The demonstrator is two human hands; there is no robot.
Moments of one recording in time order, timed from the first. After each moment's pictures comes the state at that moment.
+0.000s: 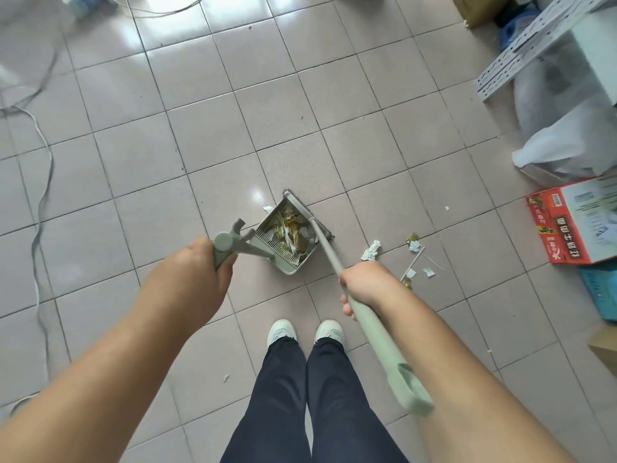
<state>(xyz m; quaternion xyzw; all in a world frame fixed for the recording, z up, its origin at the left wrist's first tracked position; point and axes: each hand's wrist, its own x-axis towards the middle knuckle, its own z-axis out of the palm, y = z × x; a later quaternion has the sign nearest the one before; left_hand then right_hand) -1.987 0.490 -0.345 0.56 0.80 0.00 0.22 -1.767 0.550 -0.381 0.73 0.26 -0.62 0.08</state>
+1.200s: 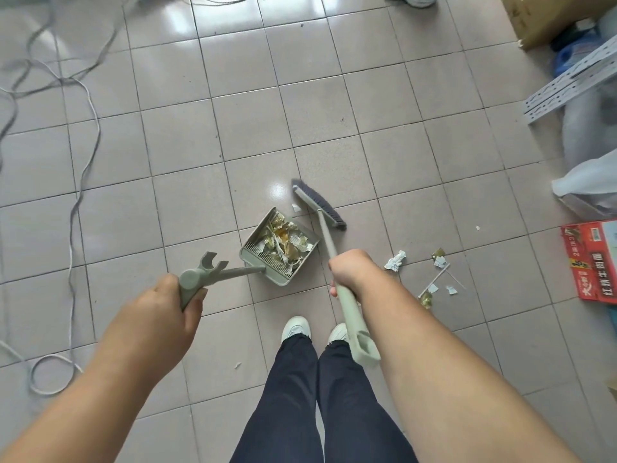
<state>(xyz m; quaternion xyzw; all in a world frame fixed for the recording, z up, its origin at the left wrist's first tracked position) -2.059 0.403 -0.334 0.43 0.87 -0.01 0.24 -1.861 0.553 -0.426 0.74 0.28 -0.60 0.11</state>
